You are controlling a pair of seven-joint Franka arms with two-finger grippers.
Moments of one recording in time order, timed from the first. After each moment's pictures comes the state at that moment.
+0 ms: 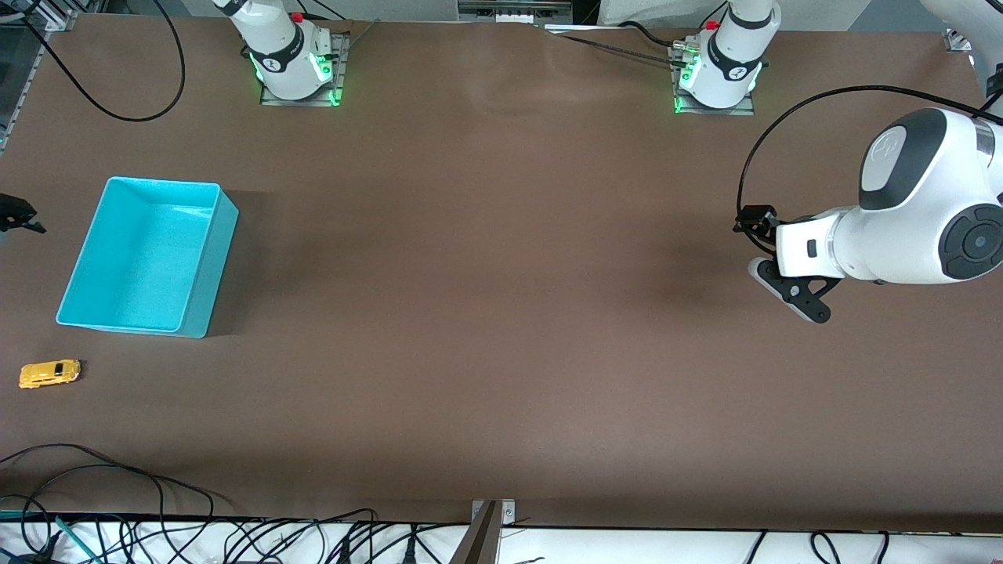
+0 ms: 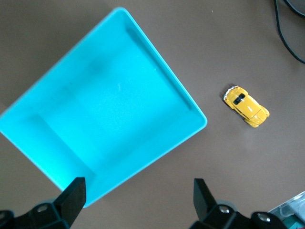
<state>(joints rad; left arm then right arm) 0.31 0.40 -0.53 -1.49 0.02 1.47 0.40 -0.22 0.36 -0.20 -1.56 -0.07 1.86 -1.27</state>
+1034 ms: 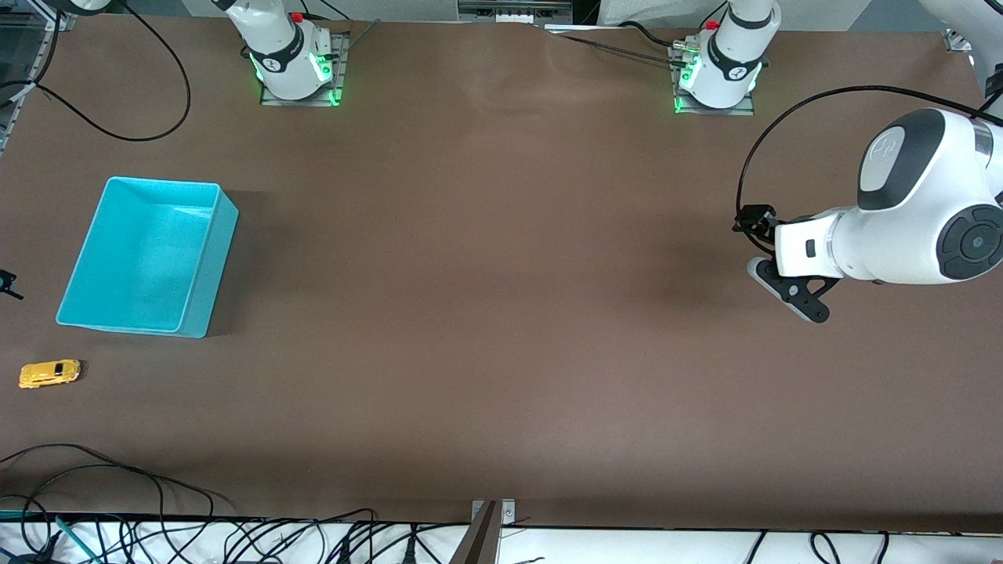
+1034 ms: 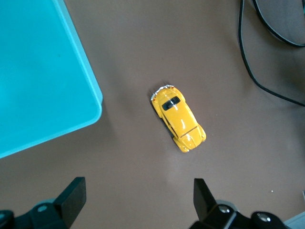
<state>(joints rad) 0.31 0.40 -0.53 -1.49 0.02 1.47 0.40 -0.37 0.71 -0.20 -1.40 0.10 2.27 -1.72</state>
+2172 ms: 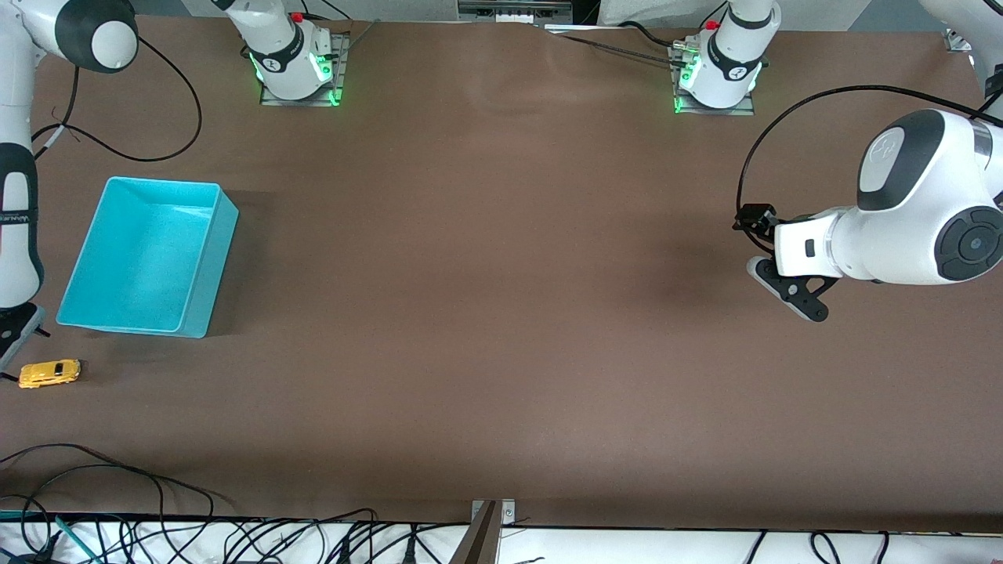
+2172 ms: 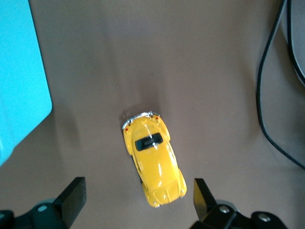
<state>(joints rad) 0.31 0.40 -0.53 -1.49 0.02 1.46 0.40 -0.37 0.94 -0.15 -1.21 0.11 2.37 -1.94</state>
